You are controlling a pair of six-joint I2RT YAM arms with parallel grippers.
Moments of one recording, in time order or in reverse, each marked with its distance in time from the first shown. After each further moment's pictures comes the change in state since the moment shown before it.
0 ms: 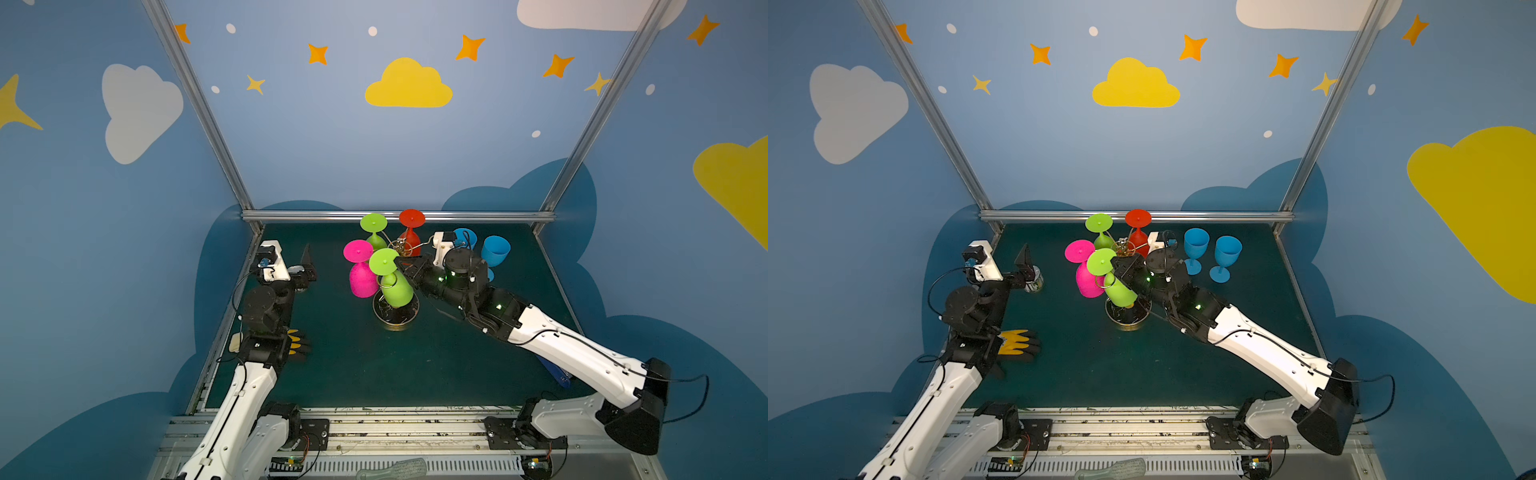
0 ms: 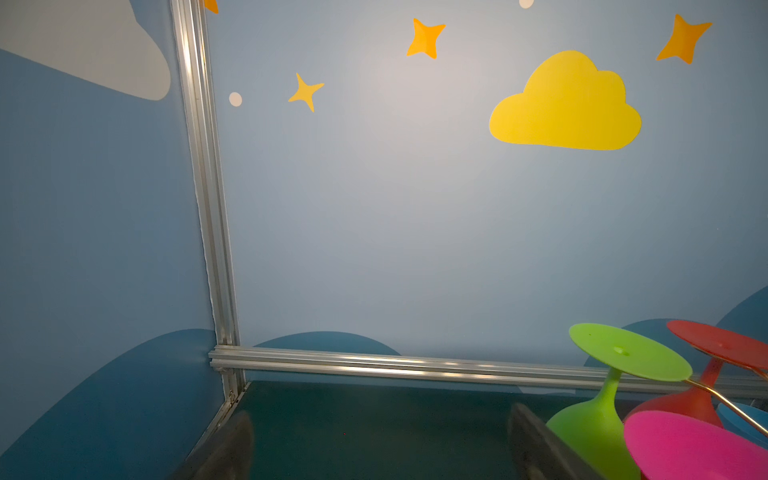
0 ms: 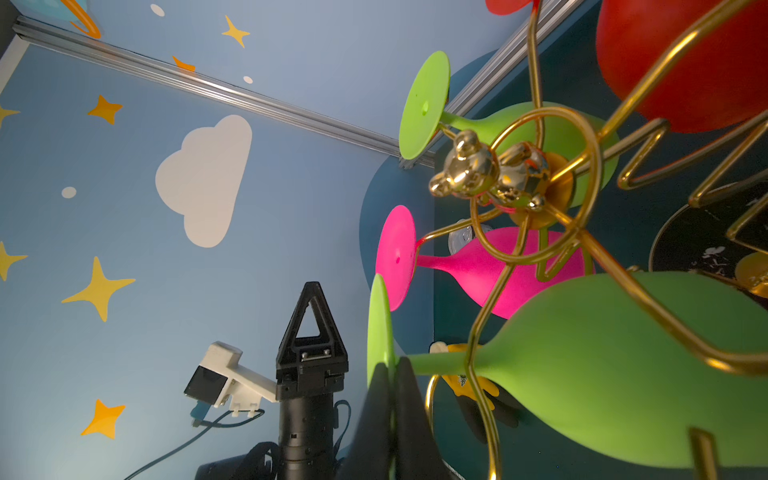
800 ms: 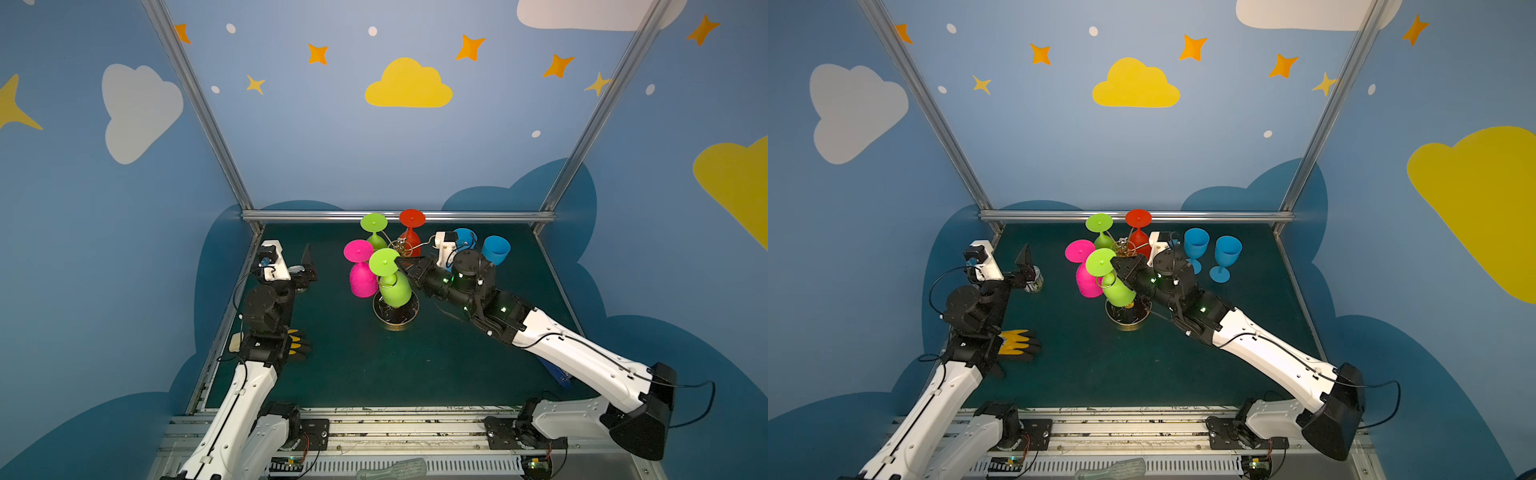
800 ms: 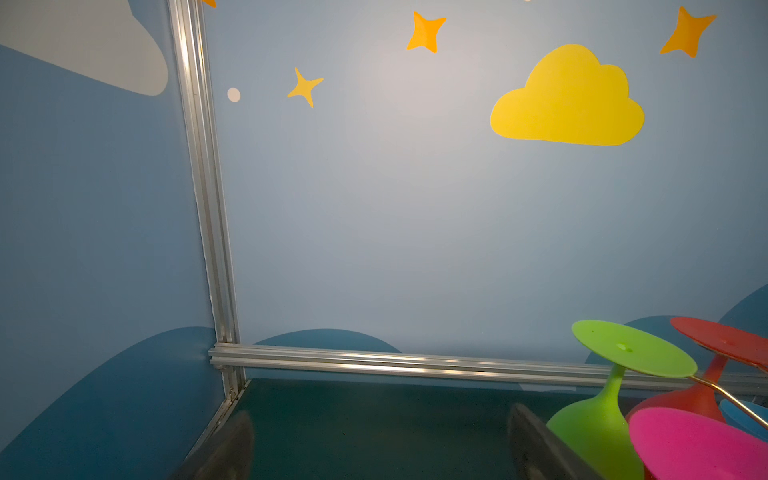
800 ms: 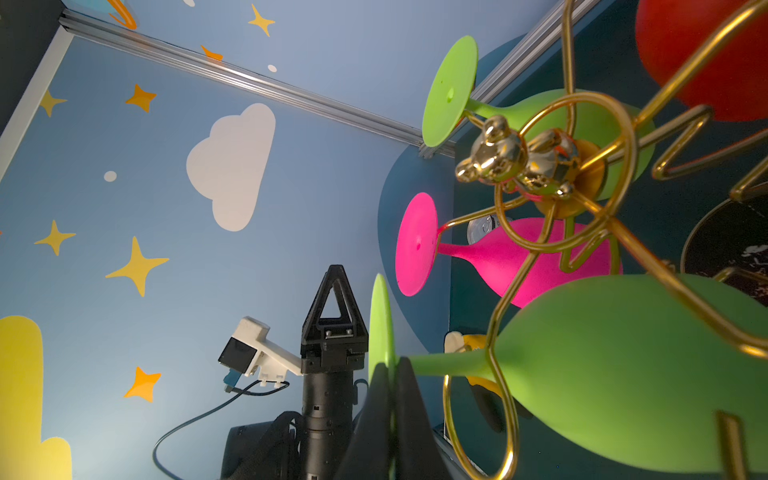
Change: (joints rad) left arm 0.000 0.009 0.000 0.000 0.000 0.001; right arm -0.014 -0.043 -0.051 0.058 -0.069 0.000
